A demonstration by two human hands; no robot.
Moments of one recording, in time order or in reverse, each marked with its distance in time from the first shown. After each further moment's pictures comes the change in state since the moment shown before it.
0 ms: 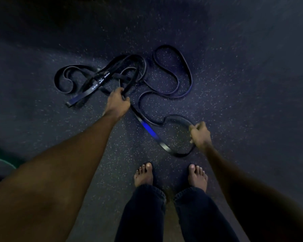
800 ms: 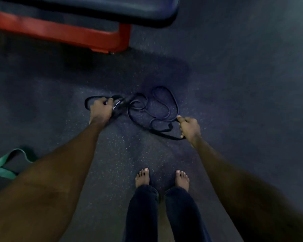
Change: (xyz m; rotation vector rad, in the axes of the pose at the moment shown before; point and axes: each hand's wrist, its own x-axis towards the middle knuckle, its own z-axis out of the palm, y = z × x) left_hand -0.082 0.099 -0.204 -0.126 0.215 -0.108; right_hand -0.150 -0.190 -0.101 0.043 0.016 -0.196
